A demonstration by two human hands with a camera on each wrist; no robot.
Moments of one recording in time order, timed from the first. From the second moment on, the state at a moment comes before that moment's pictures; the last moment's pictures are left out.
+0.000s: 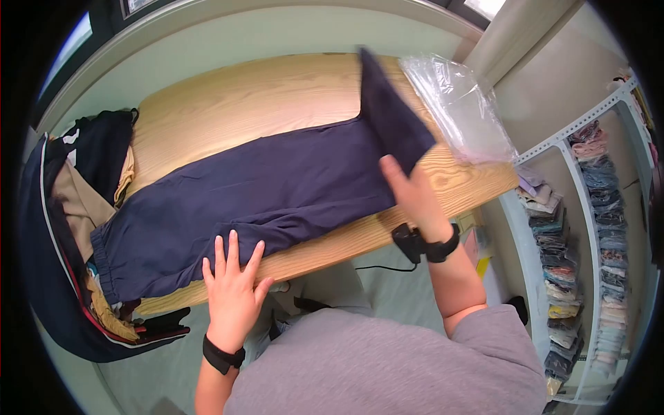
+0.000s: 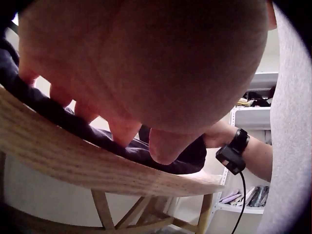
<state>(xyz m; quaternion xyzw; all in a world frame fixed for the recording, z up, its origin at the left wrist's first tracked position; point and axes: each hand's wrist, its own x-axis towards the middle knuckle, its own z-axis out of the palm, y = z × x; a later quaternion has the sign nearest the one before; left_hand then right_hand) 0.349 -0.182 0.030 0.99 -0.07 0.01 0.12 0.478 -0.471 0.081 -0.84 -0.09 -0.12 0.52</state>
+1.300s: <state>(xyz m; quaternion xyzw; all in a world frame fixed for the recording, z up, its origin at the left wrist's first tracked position) 0.349 -0.180 0.026 0.99 -0.08 0.01 0.12 0.470 -0.528 0.028 -0.79 0.14 0.07 0.60</state>
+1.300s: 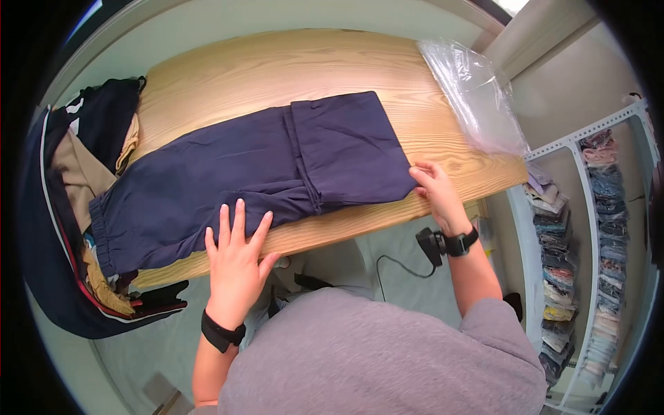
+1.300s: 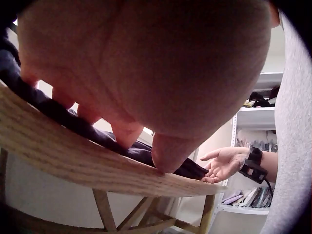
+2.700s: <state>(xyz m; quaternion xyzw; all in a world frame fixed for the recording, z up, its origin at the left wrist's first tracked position) 0.283 -0.054 0.000 0.70 0.28 0.37 0.54 0.420 -0.296 0.025 -0.90 -0.42 -0.08 0.04</state>
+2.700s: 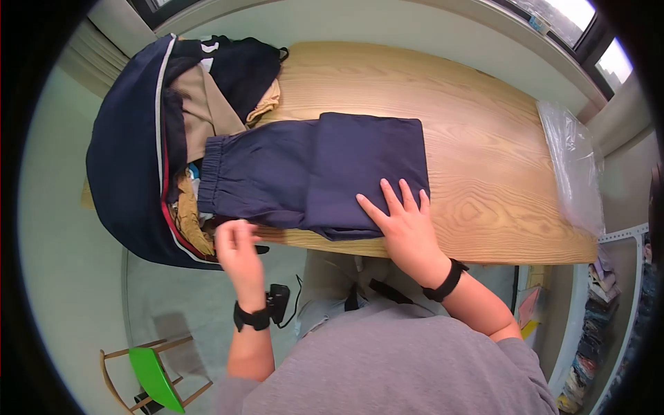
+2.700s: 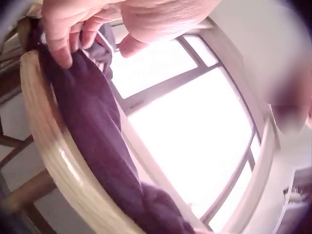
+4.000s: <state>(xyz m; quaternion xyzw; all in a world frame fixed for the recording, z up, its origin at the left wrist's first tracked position) 0.355 -0.123 0.071 0.98 -0.17 -0.02 0.12 0.424 -0.315 0.005 -0.88 -0.42 -0.15 0.14</state>
